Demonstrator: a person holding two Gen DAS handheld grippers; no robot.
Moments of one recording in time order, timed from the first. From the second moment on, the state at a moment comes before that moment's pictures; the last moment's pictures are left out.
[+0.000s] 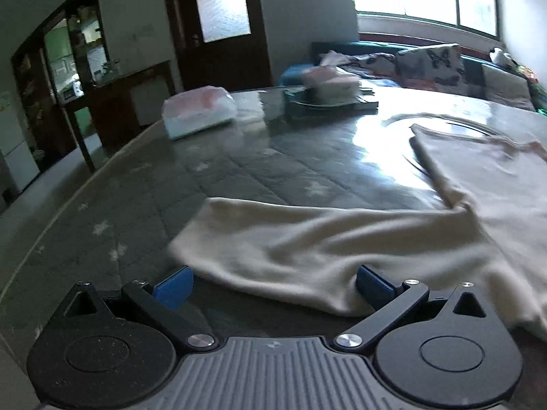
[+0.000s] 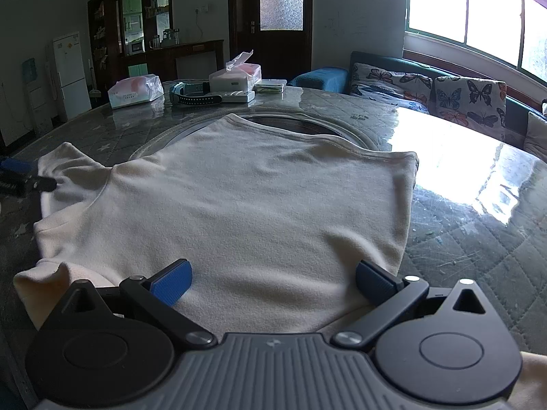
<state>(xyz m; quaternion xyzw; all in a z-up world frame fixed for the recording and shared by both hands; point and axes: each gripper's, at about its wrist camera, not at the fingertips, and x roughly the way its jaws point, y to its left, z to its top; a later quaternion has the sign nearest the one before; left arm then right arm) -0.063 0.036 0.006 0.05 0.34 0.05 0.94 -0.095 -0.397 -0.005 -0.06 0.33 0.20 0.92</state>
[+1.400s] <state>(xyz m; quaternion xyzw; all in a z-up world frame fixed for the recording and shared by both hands) -0.044 -0.068 0.013 0.13 0.32 -0.08 0.93 -0.095 -0.396 -0.005 -0.07 0.33 0.20 0.92</state>
